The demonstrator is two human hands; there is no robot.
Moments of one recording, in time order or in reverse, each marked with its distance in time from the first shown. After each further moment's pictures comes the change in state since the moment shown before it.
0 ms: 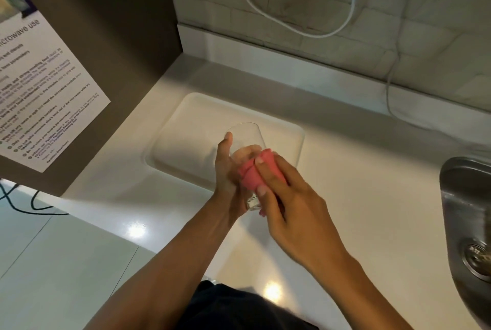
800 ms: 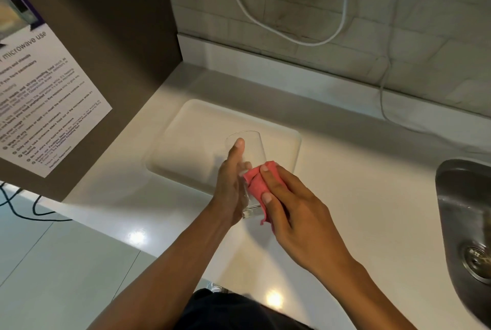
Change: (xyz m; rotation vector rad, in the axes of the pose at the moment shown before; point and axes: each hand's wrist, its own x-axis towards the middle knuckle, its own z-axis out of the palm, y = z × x) left_hand -0.022 0.000 0.018 0.142 0.205 0.056; right_hand -0.010 0.009 -0.006 -0.010 -0.053 0.025
